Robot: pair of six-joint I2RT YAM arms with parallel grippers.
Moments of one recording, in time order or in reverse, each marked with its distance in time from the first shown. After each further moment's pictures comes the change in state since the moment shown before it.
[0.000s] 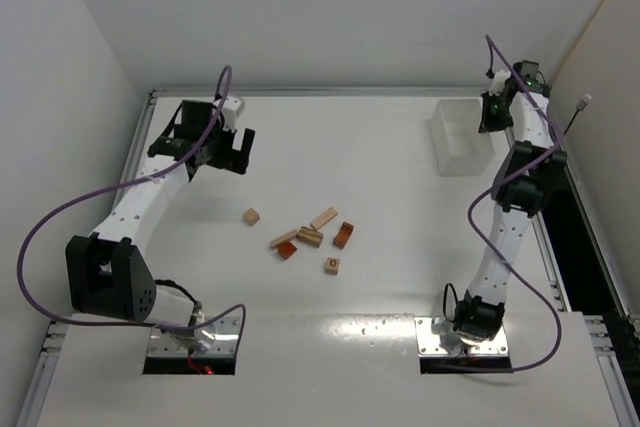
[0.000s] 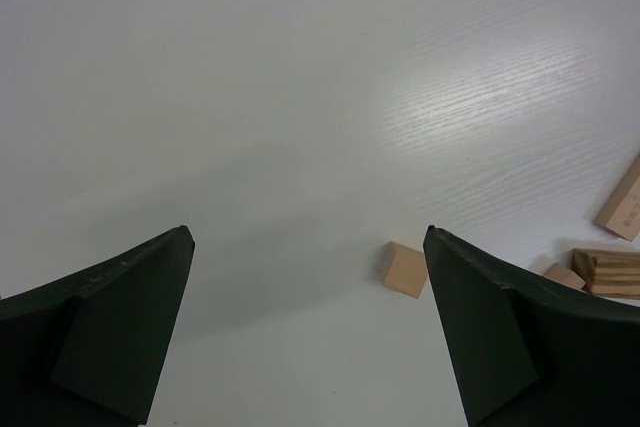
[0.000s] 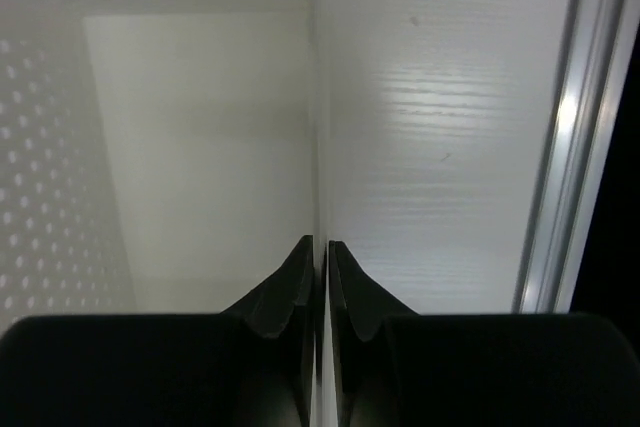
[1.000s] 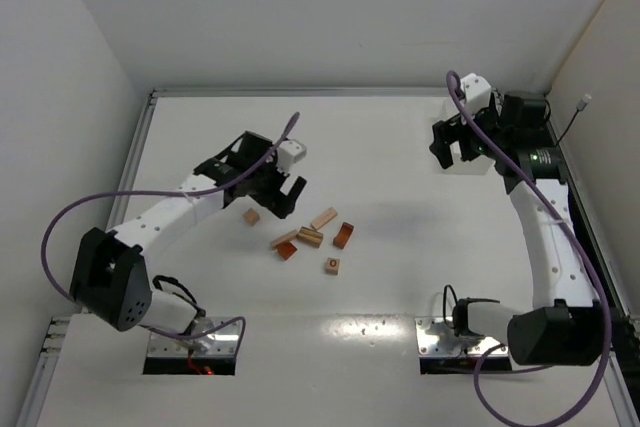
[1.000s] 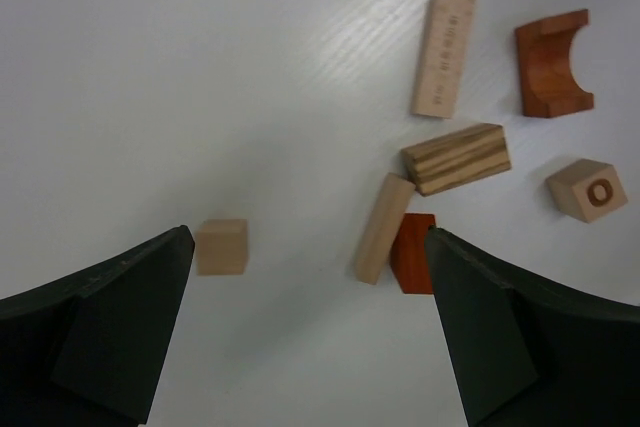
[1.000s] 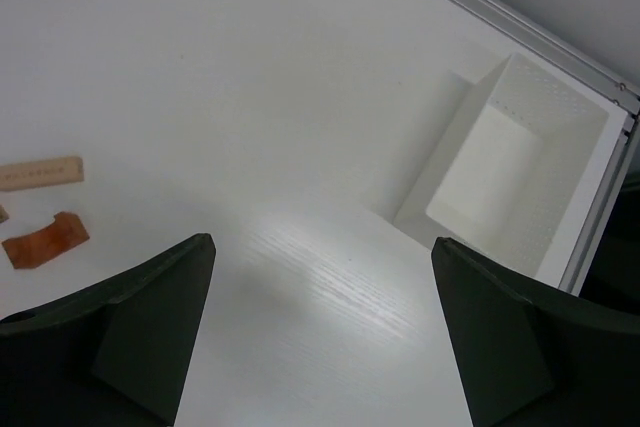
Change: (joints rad) left arm -0.300 -0.034 -0.144 -0.015 0.079 -0.001; right arm 0.253 -1.216 -0.965 0.245 -0.205 -0.146
